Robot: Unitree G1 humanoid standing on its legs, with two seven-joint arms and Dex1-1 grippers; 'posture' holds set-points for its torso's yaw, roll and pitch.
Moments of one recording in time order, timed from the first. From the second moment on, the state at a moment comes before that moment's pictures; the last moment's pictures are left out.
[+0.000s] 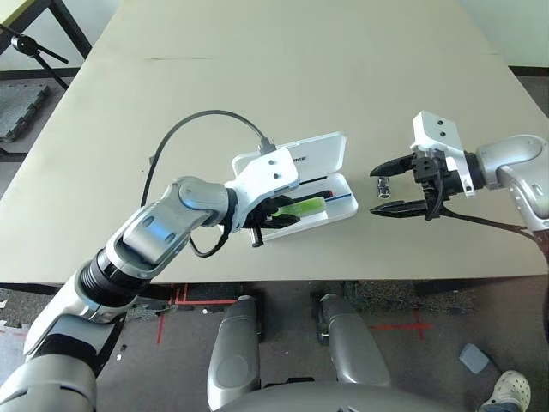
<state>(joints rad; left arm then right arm) -0.62 0.69 -0.45 -0.42 -0.28 0.89 -0.83 -0.65 -0.88 0.20 0.06 0.28 0.50 1.36</state>
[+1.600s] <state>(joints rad) -0.23 0.92 0.03 -0.54 -0.43 0.64 -0.97 -0.62 -0.57 -0.04 -0.09 0.29 1.31 0.52</state>
